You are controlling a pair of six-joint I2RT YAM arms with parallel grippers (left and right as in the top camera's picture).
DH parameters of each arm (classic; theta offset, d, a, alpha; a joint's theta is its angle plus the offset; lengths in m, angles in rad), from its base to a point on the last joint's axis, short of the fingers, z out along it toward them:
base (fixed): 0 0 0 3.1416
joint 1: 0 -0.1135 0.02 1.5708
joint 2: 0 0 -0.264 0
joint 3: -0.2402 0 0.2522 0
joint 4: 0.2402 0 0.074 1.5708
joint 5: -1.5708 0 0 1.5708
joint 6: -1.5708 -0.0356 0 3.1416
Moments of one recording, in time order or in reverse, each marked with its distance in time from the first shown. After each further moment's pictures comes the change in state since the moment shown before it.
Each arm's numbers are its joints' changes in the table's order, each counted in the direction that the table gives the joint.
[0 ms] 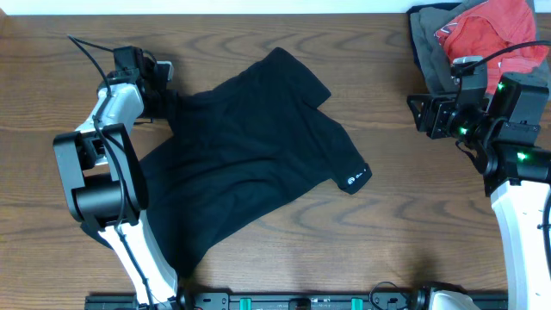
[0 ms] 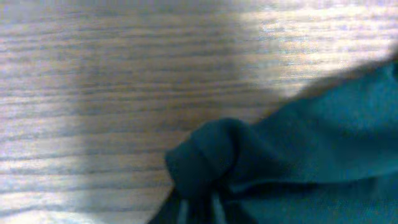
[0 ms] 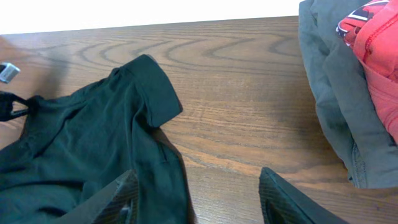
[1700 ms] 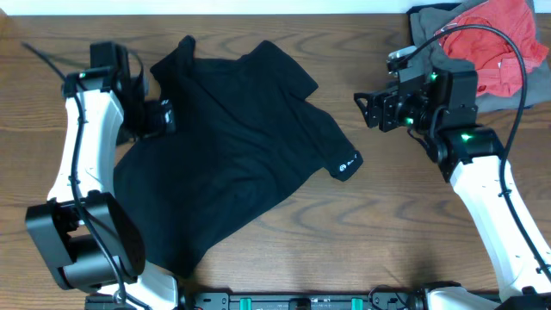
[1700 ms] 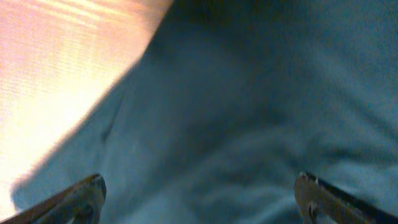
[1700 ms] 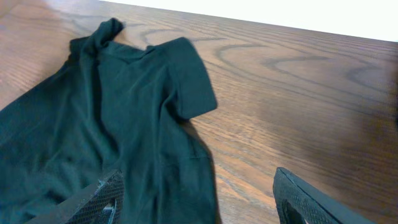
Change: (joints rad) left arm -0.010 -0.380 0.035 0.586 0.178 0.305; right arm -0.264 0.137 -0.004 -0.165 -0.066 0.021
